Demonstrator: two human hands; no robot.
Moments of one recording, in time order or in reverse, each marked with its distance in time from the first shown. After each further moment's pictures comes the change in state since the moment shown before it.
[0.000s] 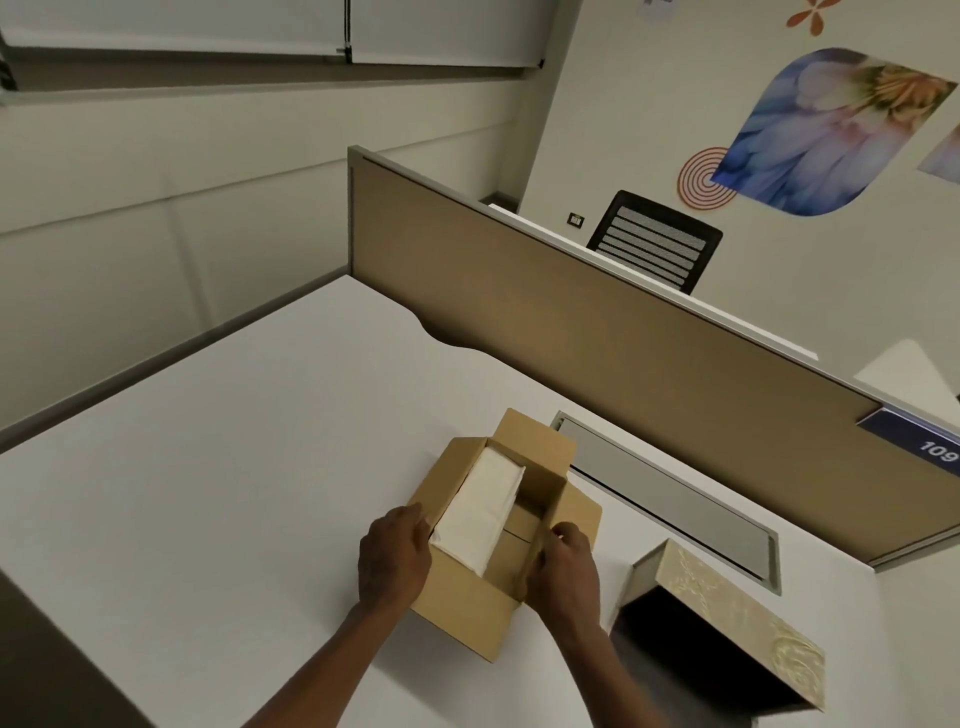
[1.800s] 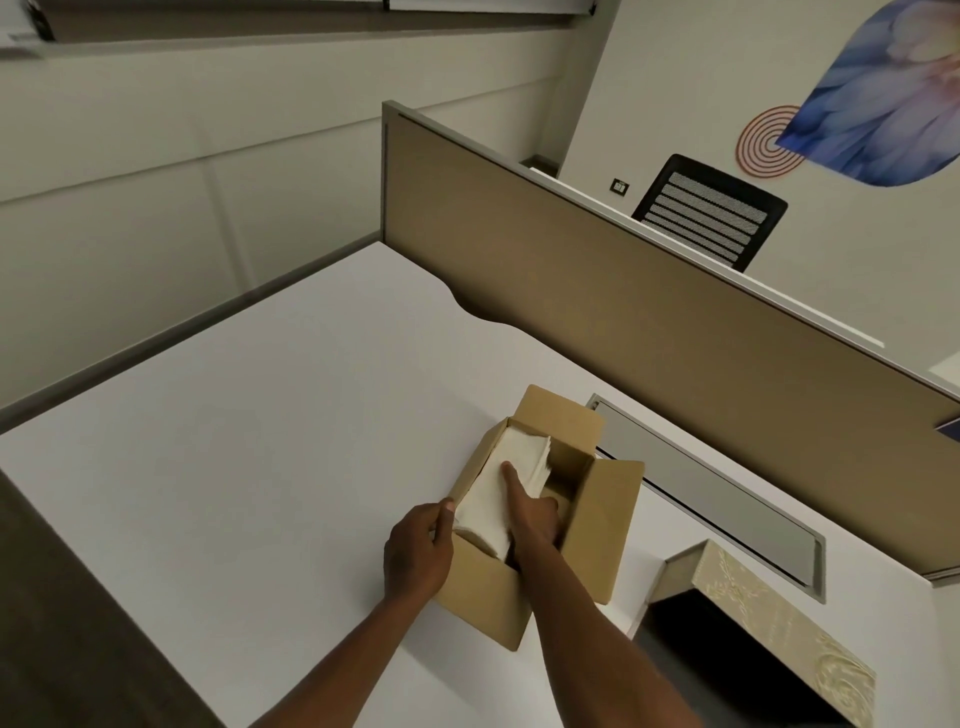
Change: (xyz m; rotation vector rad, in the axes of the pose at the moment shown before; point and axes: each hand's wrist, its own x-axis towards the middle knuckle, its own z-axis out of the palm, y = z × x) left_hand -0.011 0.002 0.006 -0.243 -0.020 -0.233; right_hand 0.068 -0.082 0.041 0.962 -0.278 0.889
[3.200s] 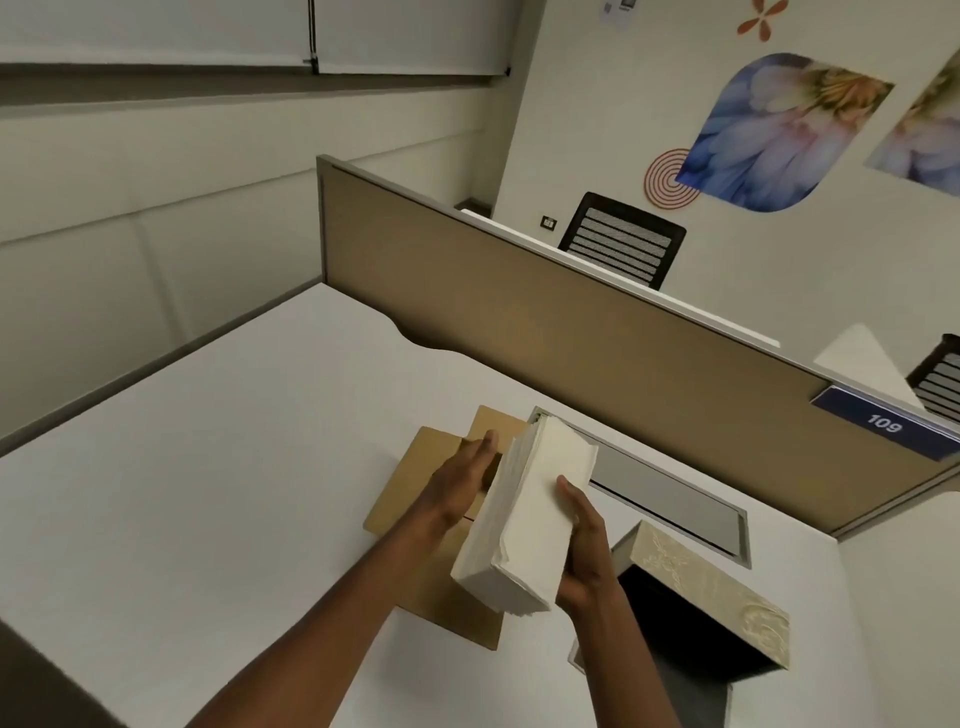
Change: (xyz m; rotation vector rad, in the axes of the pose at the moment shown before) left_hand -0.005 0.159 -0.030 -0.315 -0.652 -0.029; right_hand -0.079 -0.007 -0.139 0.704 -0.733 -0.081
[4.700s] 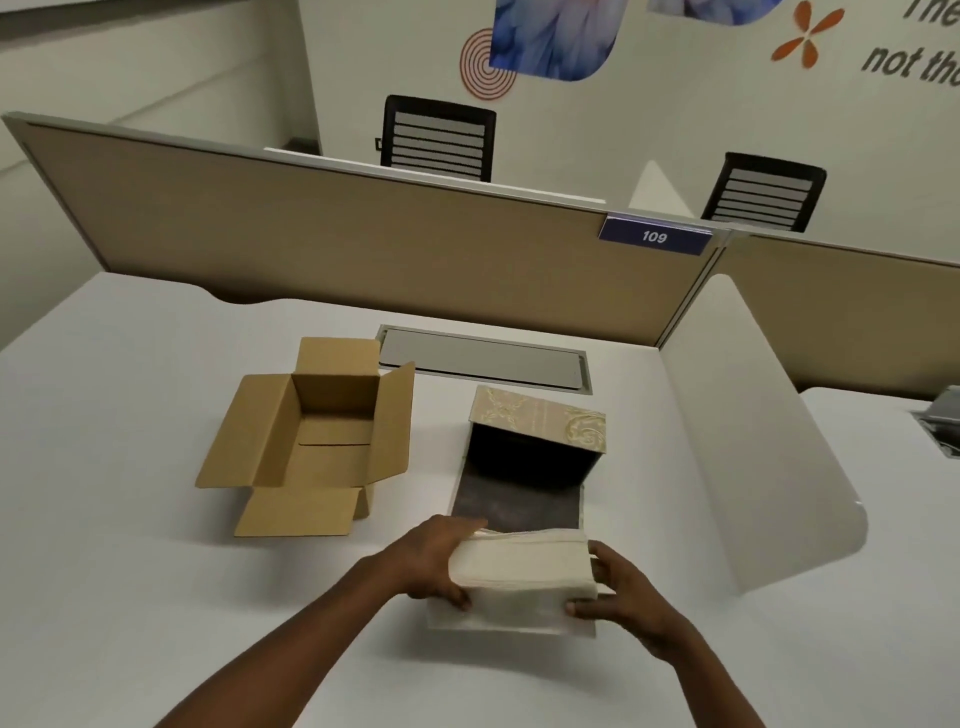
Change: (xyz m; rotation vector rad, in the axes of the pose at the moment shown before) left_hand -0.067 -0.114 0.179 1.021 -0.669 0.245; right_hand -0.252 0.049 -0.265 -0.797 0.321 -0.108
